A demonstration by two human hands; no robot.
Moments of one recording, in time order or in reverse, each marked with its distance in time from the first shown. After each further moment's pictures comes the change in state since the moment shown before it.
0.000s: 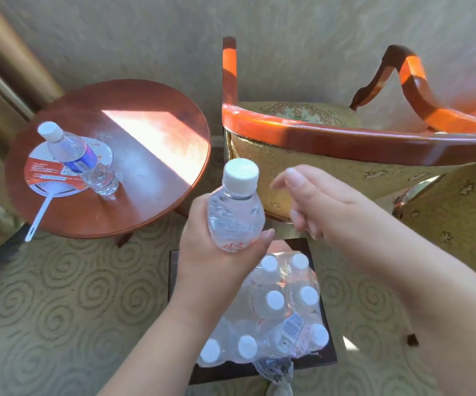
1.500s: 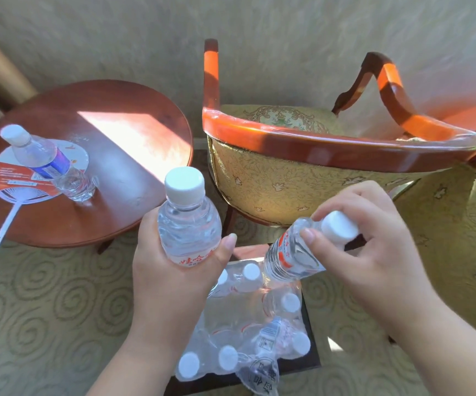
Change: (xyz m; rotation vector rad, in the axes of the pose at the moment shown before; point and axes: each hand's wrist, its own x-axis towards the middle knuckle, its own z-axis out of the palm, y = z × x) left_hand -0.003 0.000 -0.008 0.000 0.152 0.013; right_hand -0.034 0.055 -0.014 -0.194 0.470 -0.274
